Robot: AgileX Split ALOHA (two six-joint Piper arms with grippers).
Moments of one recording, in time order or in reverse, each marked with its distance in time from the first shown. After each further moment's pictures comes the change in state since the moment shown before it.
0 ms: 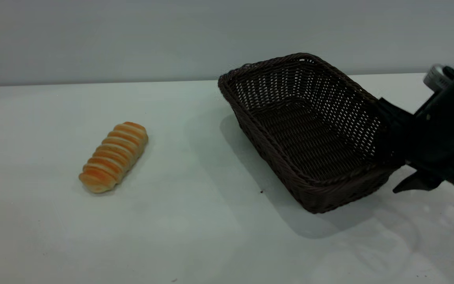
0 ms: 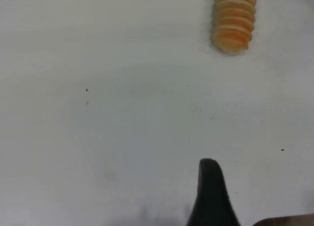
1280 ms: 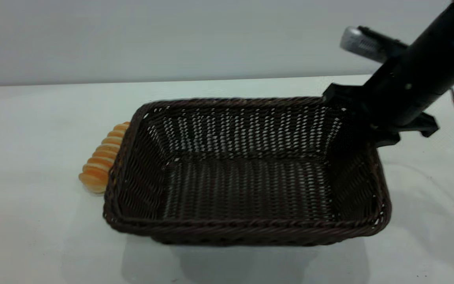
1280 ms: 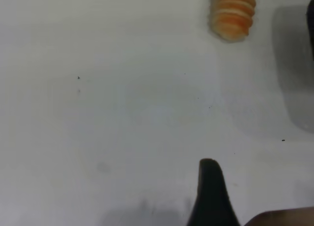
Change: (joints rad) left arm 0.000 0.000 0.065 -0.011 -0.040 -0.001; right arm 0.001 0.025 -0.250 -0.125 0.428 -0.656
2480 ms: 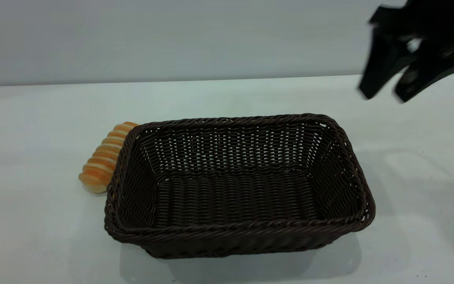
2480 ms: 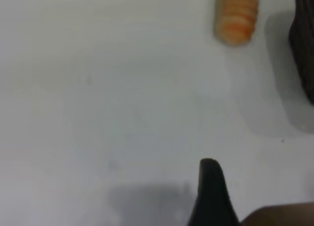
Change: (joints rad) left arm 0.000 0.203 -0.191 0.015 0.089 0.002; right arm -0.087 -0.231 -0.179 -0.436 0.462 0.125
